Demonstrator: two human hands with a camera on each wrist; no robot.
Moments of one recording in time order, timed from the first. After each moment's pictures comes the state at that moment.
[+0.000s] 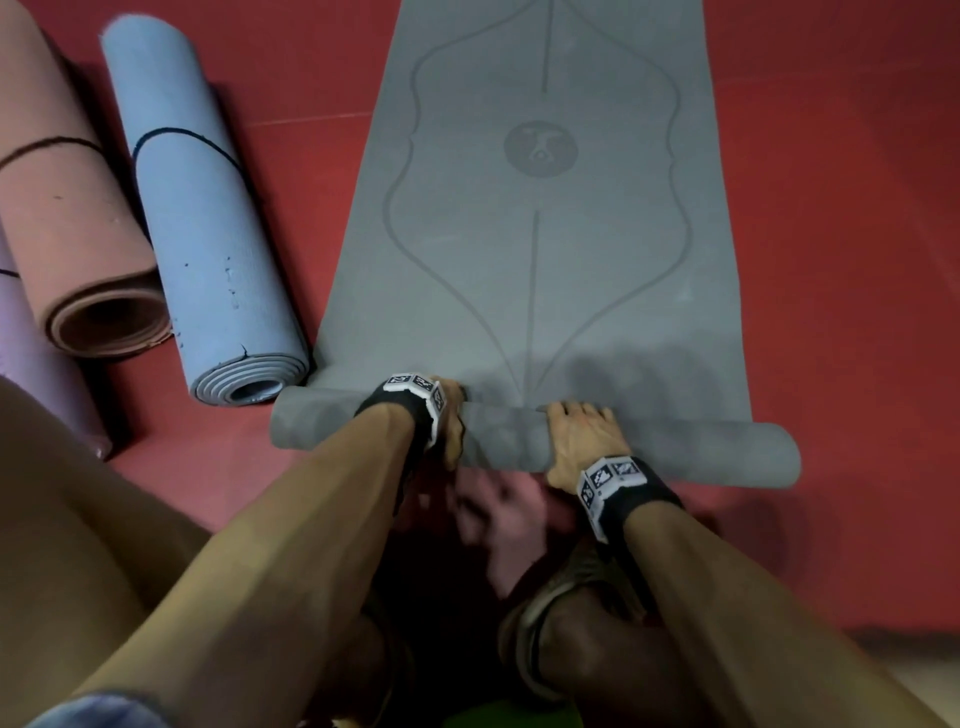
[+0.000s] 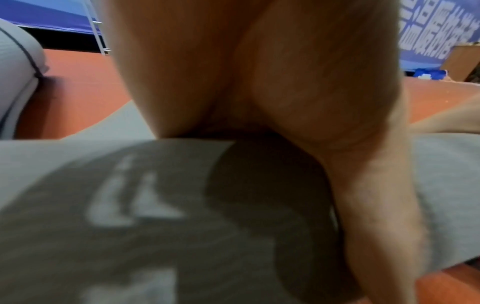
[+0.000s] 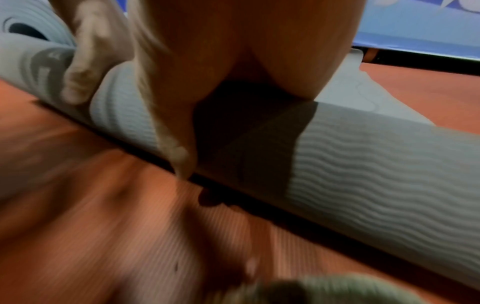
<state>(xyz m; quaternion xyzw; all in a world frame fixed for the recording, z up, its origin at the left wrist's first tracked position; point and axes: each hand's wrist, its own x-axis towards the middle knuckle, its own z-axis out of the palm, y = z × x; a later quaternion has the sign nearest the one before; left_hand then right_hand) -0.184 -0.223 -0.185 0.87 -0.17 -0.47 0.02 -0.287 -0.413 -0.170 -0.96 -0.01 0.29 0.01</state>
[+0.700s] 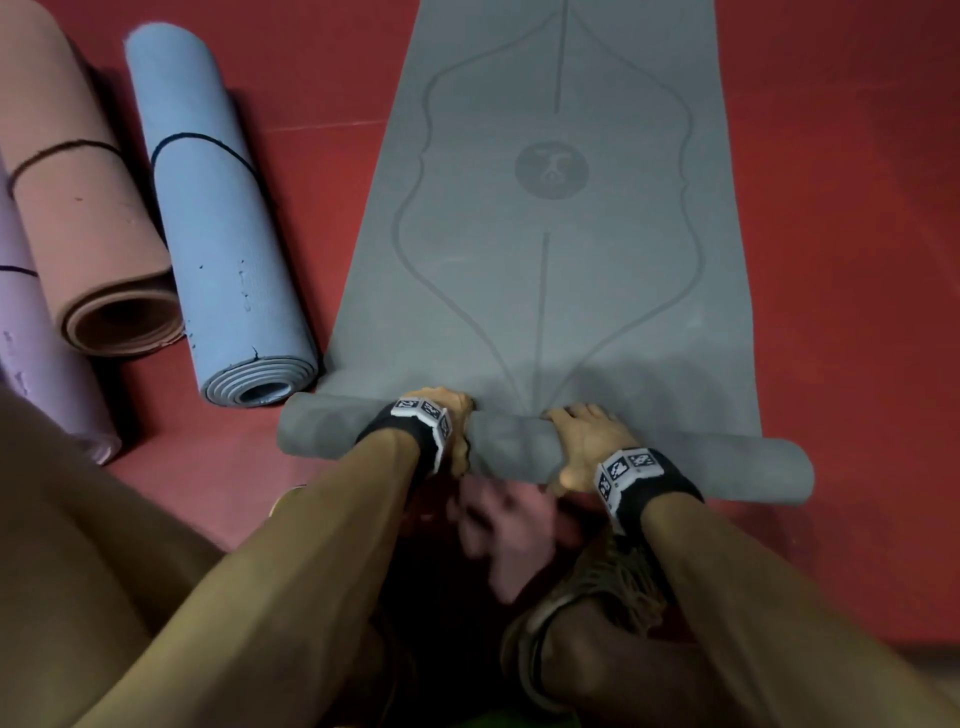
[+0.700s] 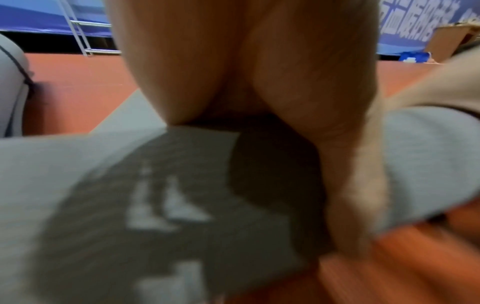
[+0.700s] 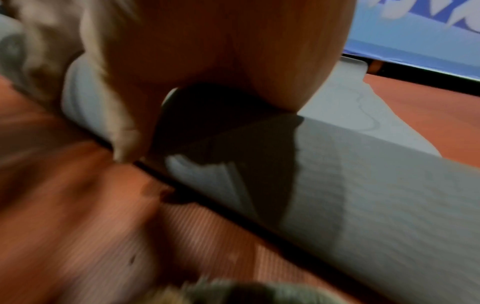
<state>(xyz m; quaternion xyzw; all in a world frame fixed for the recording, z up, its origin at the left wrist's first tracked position) -0.201 -0.221 -0.166 0.88 -0.19 -0.43 0.01 -0.273 -0.423 -0.164 -0.92 -0.02 0.38 0.06</state>
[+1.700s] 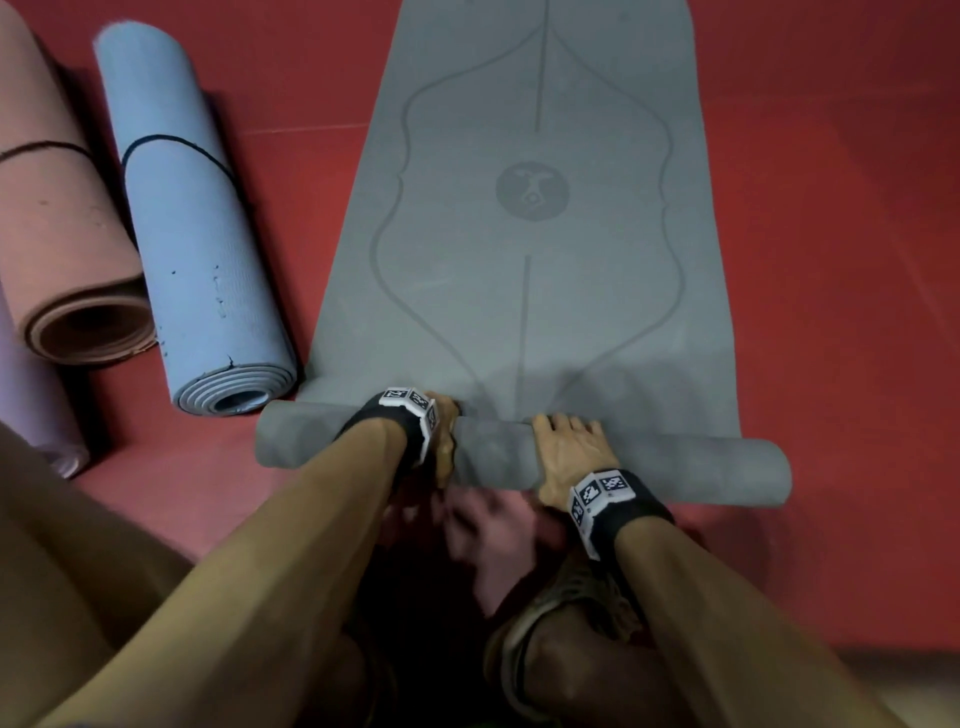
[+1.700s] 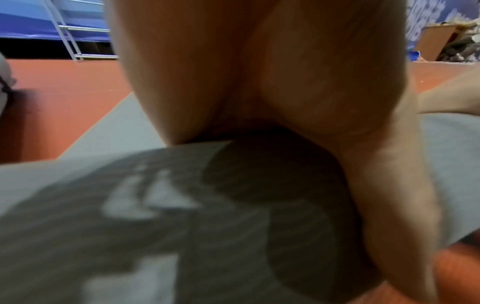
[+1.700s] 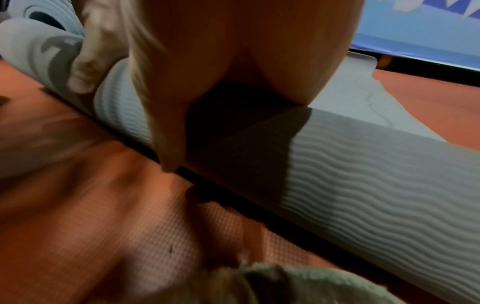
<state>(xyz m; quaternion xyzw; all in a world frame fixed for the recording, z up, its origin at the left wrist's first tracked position) -0.187 -0.226 -0.177 0.86 -0.20 -0.47 0.02 -0.284 -0.417 -0.168 -0.95 -0.03 0.32 0.02</state>
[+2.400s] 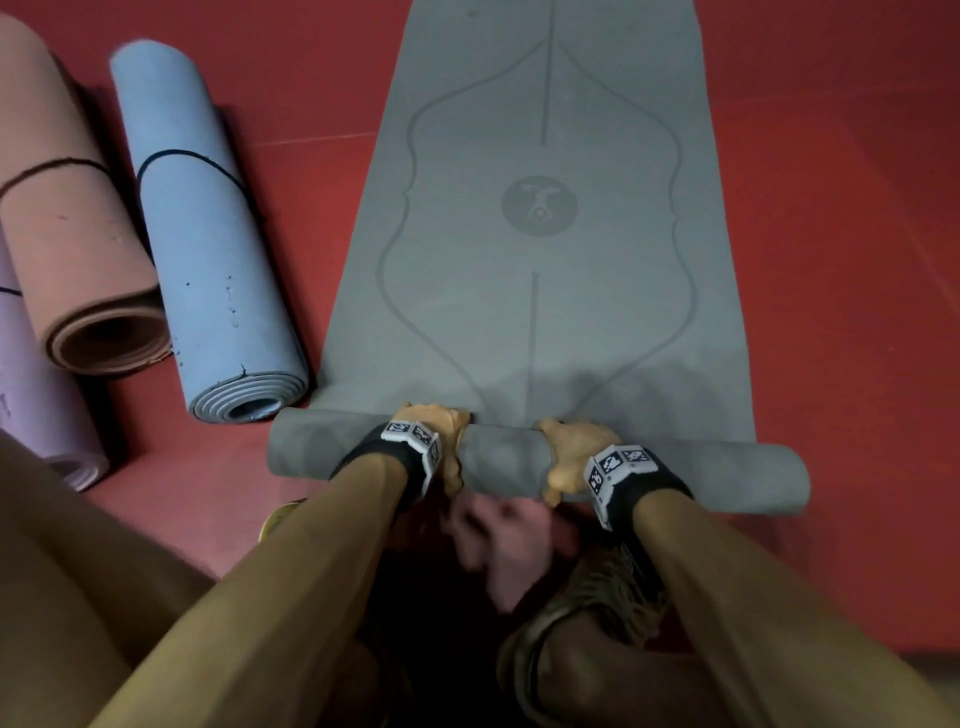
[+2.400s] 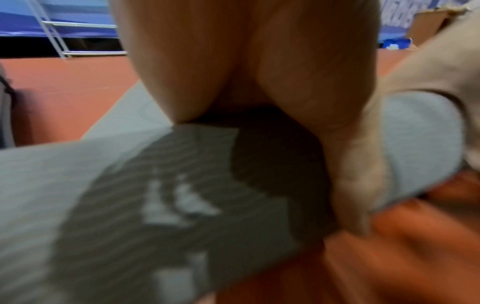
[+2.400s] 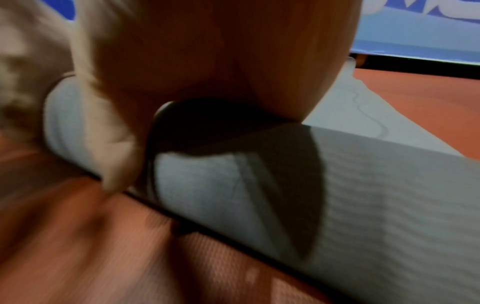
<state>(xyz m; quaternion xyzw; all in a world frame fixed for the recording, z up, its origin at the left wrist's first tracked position) -0.207 -0.226 -0.171 0.89 -0.23 -0.39 -0.06 -0.261 -0.423 -0.164 -0.90 0.01 0.42 0.08</state>
